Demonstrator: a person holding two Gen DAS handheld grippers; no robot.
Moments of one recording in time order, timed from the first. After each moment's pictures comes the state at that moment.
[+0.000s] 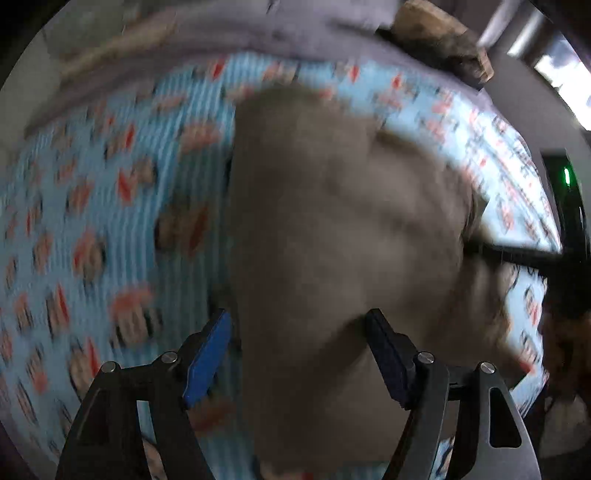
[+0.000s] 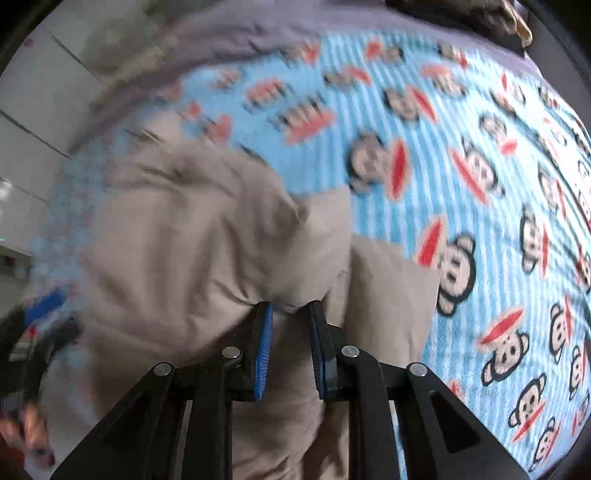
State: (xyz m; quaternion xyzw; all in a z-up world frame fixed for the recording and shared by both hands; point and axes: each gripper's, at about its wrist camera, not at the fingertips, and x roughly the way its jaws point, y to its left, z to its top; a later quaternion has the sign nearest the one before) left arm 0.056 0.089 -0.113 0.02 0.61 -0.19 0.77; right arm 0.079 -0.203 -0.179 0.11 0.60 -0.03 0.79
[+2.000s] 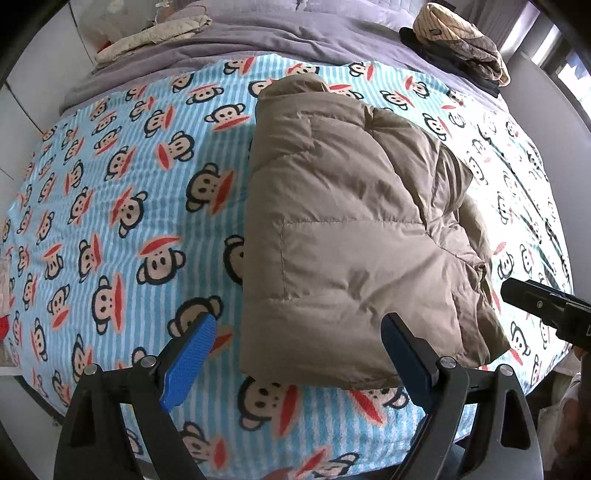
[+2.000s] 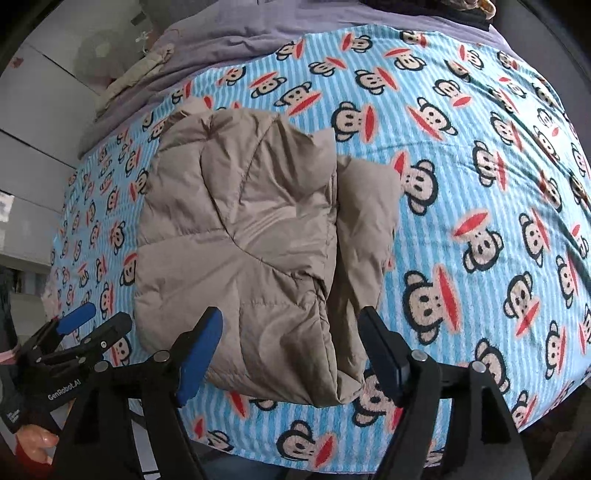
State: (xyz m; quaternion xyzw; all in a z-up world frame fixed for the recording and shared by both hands) left arm 0.008 0.089 -0.052 0.03 0.61 -0.13 0.78; right arm -0.019 -0.186 -0.106 0.14 0.59 -0.03 0.79
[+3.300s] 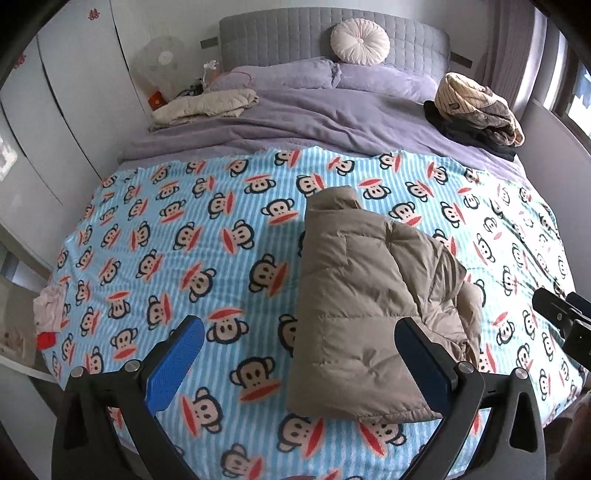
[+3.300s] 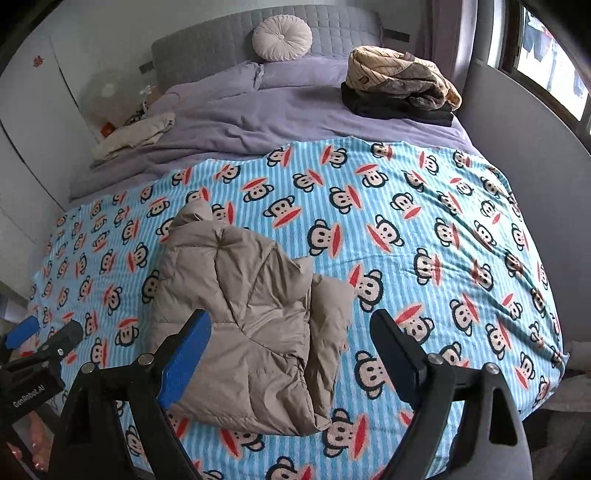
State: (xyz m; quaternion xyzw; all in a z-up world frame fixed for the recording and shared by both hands) left arm 0.009 0.107 0.062 0.04 0.50 -0.05 0.86; right arm -0.024 -0.157 0.005 0.06 0.47 -0.11 0.87
